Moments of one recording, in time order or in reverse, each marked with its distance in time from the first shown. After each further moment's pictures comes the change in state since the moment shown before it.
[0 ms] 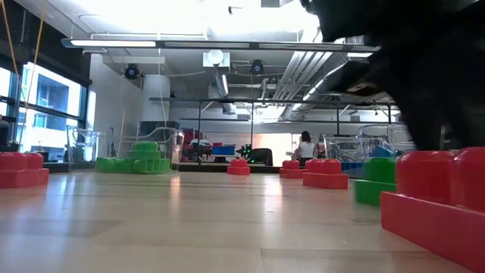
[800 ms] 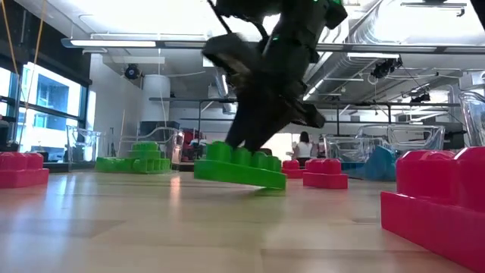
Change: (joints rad) left arm 0.000 0.000 0.000 -0.007 -0.001 -0.011; right arm -0.313 0.012 -0.008 0.391 0.045 0.804
